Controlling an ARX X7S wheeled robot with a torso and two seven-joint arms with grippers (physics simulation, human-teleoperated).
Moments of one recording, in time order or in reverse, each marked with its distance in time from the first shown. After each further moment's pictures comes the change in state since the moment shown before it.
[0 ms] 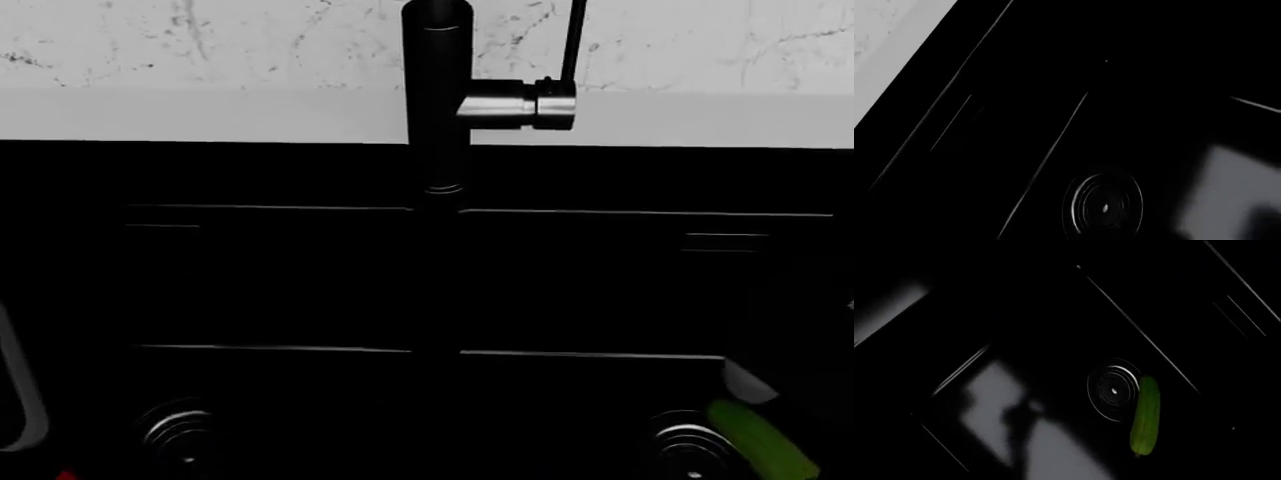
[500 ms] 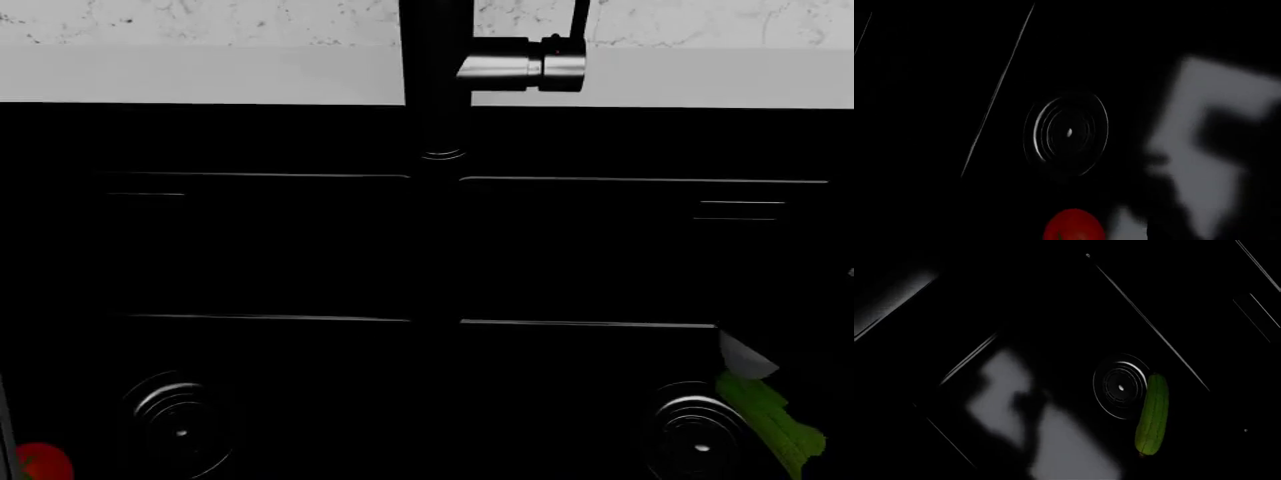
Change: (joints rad) left arm -0.039 -0.115 0.163 0.103 0.113 -0.098 0.095; right arm 0.283 -0.020 -0.269 0.040 0.071 -0.029 0.000
